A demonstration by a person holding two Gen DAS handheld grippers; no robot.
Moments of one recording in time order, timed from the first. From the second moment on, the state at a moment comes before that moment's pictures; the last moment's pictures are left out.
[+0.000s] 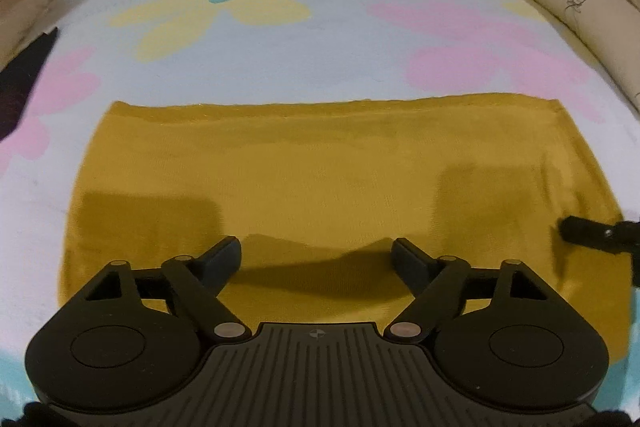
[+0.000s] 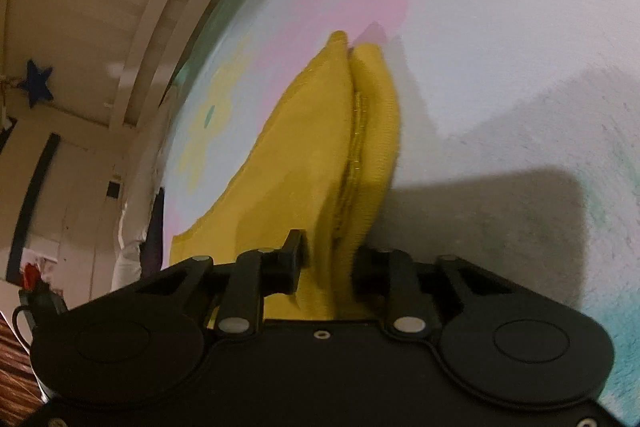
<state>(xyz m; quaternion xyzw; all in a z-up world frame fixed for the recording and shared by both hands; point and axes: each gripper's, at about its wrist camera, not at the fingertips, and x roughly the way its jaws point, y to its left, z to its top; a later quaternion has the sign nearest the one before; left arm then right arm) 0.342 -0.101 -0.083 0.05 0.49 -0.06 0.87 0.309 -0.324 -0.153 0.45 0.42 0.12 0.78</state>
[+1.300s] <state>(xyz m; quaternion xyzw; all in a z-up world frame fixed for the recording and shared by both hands) 0.338 0.093 -0.037 -0.09 0.50 0.02 0.86 0.349 -0.175 -0.088 0.43 0.38 0.20 0.79</state>
